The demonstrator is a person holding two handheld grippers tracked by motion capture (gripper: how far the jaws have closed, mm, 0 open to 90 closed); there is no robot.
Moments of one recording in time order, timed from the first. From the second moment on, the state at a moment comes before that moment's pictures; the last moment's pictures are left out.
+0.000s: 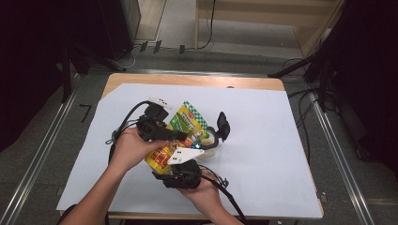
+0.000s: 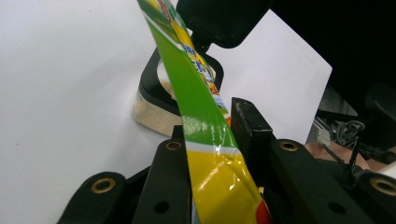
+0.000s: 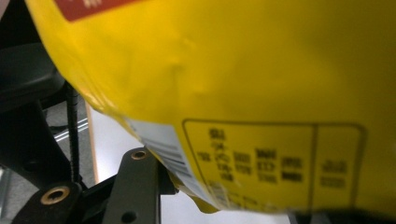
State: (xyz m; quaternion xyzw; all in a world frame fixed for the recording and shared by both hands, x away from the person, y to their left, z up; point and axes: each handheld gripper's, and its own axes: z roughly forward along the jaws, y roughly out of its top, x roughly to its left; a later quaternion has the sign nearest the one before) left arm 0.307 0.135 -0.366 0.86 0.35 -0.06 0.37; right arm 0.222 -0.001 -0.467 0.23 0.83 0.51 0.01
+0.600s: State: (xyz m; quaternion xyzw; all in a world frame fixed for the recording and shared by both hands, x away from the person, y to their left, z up) left arm 0.328 0.132 -0.356 0.84 0.38 -0.11 0.36; right arm 0.233 -0.002 -0.451 0.22 0.83 0.52 -0.01
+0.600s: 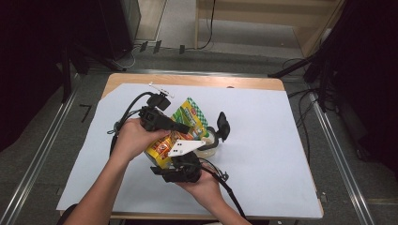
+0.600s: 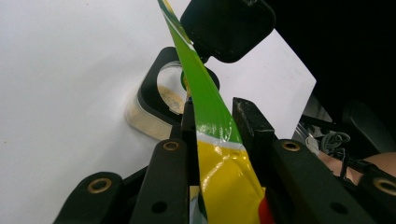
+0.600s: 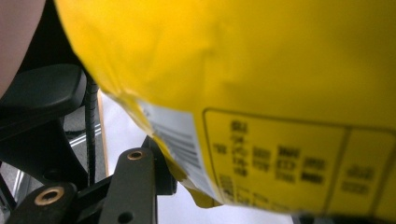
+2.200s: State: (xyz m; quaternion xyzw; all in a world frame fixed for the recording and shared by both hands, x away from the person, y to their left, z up) left arm 0.335 0.124 -0.357 0.84 0.39 -0.11 0.37; right arm 0.229 -0.005 -0.449 0.23 0.81 0.53 -0.02
